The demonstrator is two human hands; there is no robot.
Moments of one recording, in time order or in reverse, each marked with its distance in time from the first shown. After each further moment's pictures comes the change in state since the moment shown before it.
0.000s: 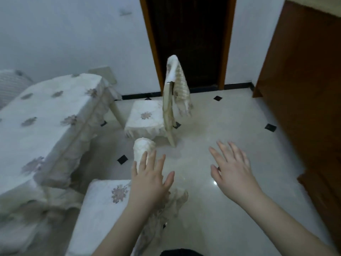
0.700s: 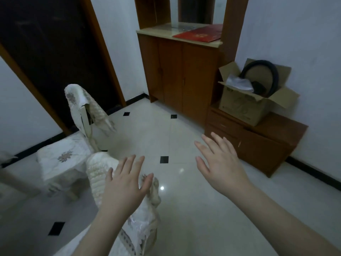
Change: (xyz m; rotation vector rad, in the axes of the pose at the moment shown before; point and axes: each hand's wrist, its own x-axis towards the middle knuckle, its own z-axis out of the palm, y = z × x) left_hand -0.079 -0.121 -0.037 -0.158 0.000 0.718; right_hand -0.212 -0.193 -0.041 -0.179 0.214 0.598
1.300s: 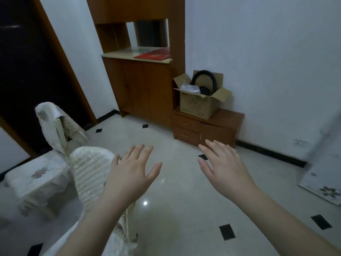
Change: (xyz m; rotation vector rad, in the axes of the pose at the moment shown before) left_hand -0.204 0.102 -0.090 0.002 0.002 0.325; right_hand -0.290 -0.018 -0.104 -0.044 0.110 0.246
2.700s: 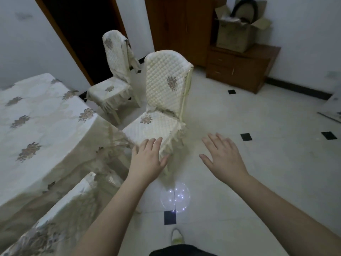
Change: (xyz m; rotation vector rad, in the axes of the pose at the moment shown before) left_hand -0.646 -0.133 0.032 0.062 -0.022 -0.092; right_hand -0.554 -0.320 0.016 0.030 -0.201 -0.072
